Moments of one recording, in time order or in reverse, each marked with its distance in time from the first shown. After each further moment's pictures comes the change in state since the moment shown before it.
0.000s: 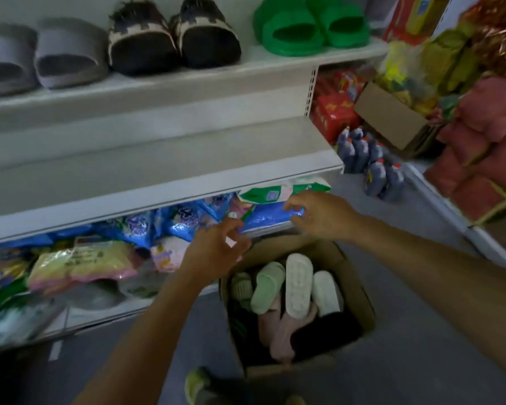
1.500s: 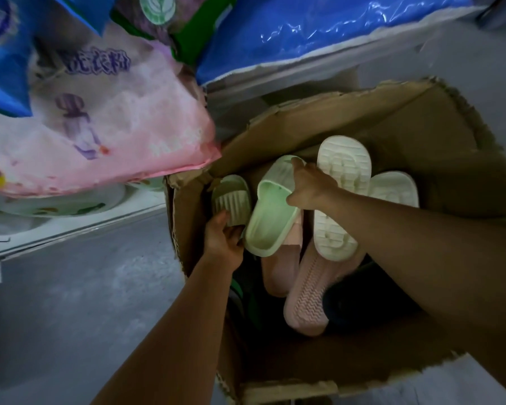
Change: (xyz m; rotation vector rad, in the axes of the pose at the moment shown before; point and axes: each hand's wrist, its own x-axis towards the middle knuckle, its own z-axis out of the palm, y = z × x) left_hand 0.117 -0.282 0.392 -1.443 0.100 -1.292; right_hand 0.151 0.184 0.468 0.132 -0.532 0.523
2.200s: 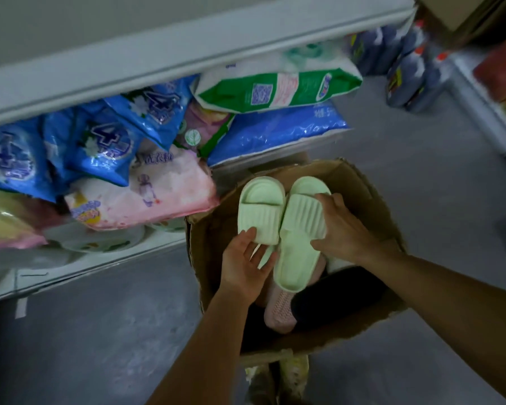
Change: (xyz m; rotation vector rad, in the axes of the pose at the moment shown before) left_hand -0.203 -0.012 0.047 -0.111 -0.336 0.056; right_hand -0.204 0.050 -0.100 0.065 0.309 -0.168
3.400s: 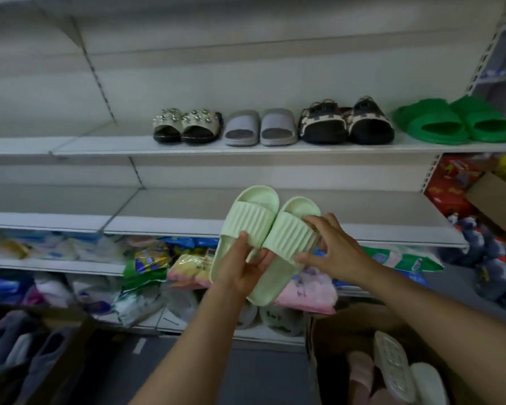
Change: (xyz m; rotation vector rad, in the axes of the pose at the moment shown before) left_hand -0.397 0.244 -0.060 -0.215 -0.220 0.560; right_hand -0.196 -0.387 -0.167 0.092 0.306 -0.742
